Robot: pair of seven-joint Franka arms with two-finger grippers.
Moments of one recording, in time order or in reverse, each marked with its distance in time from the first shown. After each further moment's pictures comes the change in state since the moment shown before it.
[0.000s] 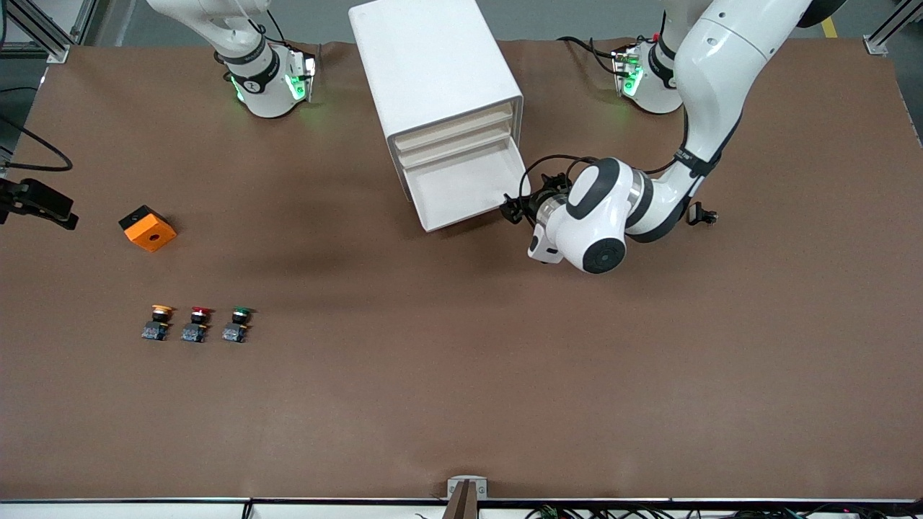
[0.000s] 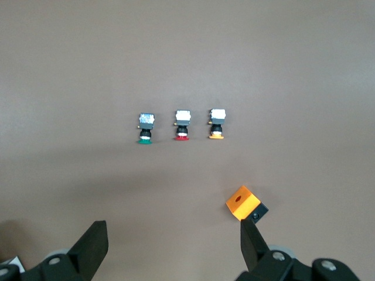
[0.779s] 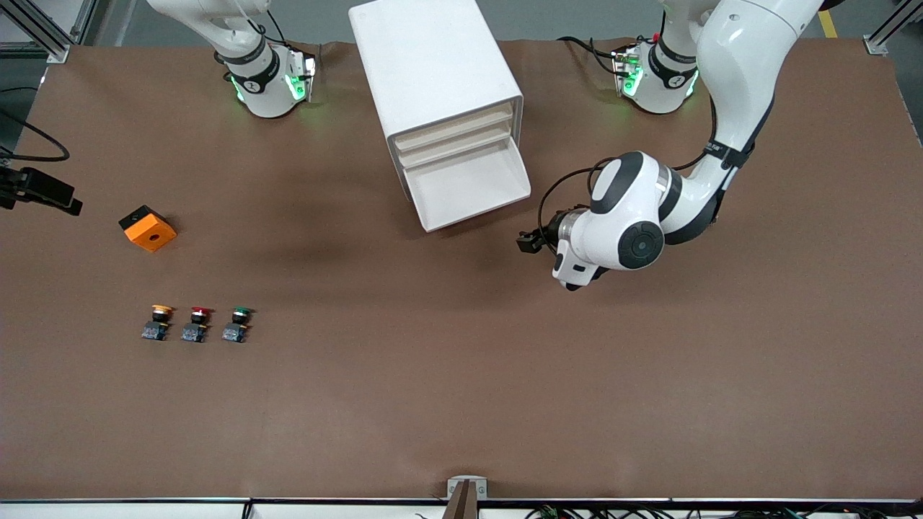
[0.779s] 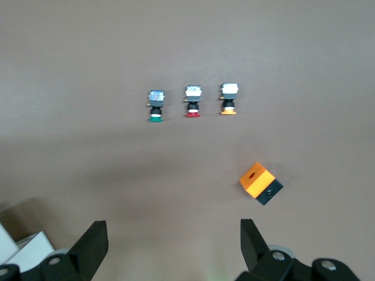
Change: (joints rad) left arm 0.039 -0.058 0.000 0.006 0.118 0.204 0.000; right arm -0.025 -0.005 -0.011 0.003 0.083 -0.075 0.007
